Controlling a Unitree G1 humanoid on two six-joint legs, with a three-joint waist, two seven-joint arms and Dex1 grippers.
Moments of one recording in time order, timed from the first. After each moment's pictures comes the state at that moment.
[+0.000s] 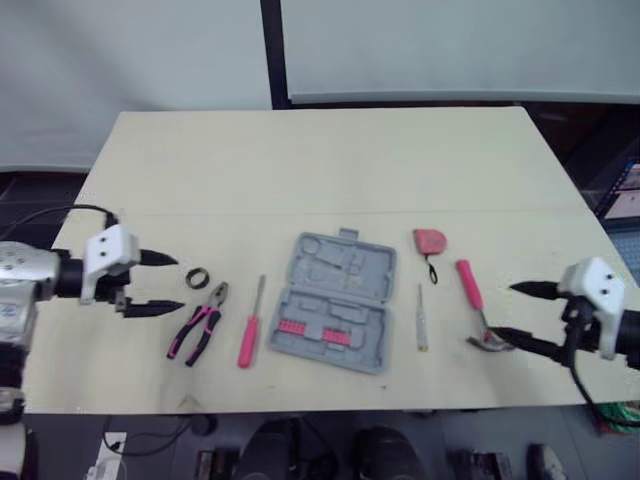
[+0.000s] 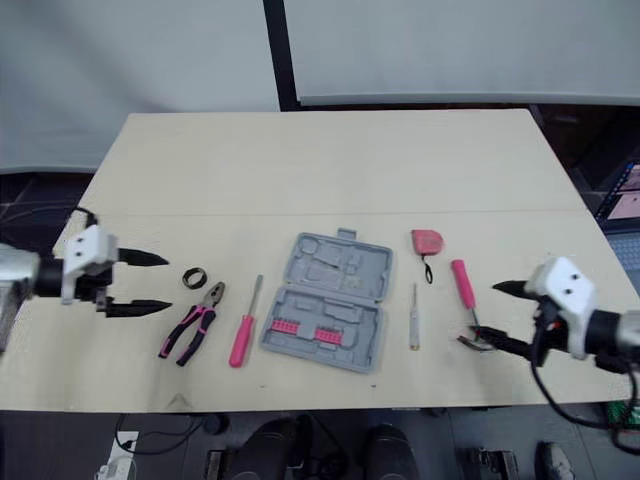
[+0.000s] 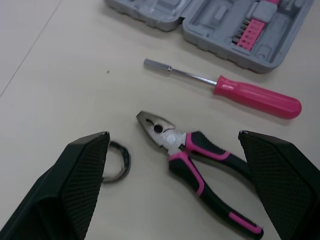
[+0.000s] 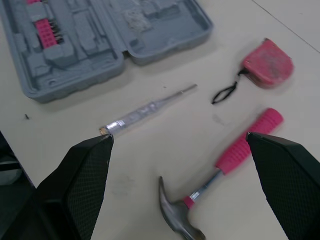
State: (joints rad) left arm -0.52 0.98 0.02 0.46 -0.20 -0.02 -1.38; right arm 0.10 -1.00 -0.38 -0.32 0.43 0.49 1.07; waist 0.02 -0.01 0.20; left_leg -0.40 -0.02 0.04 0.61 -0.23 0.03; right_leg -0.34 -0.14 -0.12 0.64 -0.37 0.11
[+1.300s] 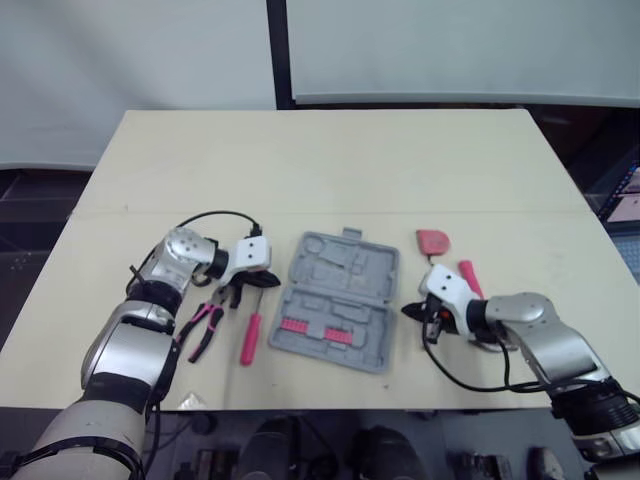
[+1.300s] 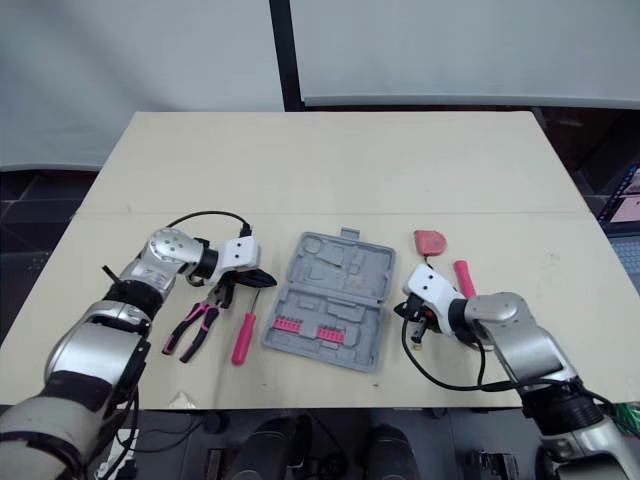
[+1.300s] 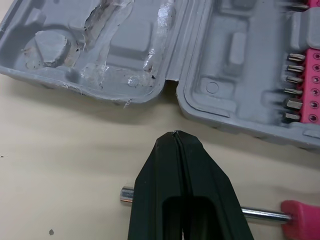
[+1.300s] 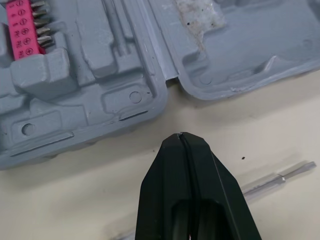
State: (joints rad) left arm -0.98 0.48 -0.25 1.17 0.20 -0.41 -1.18; right arm -0.32 -0.73 0.19 -0.07 0.14 0.55 0.91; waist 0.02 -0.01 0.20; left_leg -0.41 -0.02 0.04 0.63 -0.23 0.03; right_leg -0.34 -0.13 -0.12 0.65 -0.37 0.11
